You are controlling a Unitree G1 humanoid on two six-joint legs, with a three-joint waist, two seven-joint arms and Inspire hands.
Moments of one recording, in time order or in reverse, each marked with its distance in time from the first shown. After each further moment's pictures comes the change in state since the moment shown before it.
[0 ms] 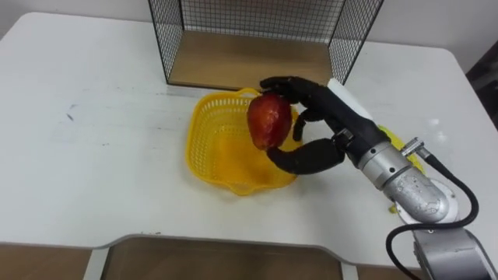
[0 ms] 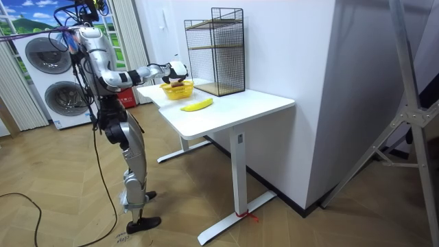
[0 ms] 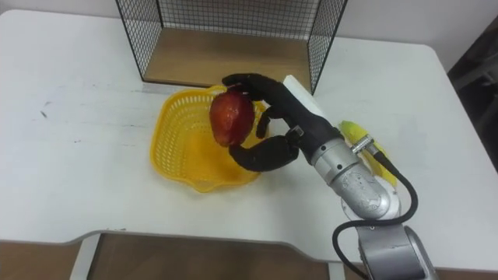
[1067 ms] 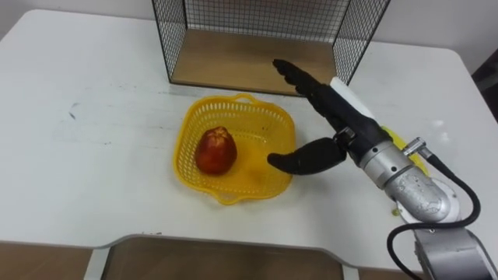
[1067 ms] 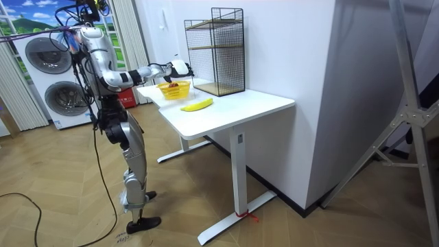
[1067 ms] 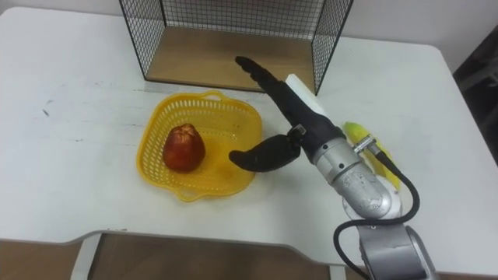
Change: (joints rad) left arm 0.015 -0.001 -0.001 0.000 -0.001 -0.002 -0.003; right arm 0.000 0.004 -0.053 -0.004 0.014 -0.005 -0.026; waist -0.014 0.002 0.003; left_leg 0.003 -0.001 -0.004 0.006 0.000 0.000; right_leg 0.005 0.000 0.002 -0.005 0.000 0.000
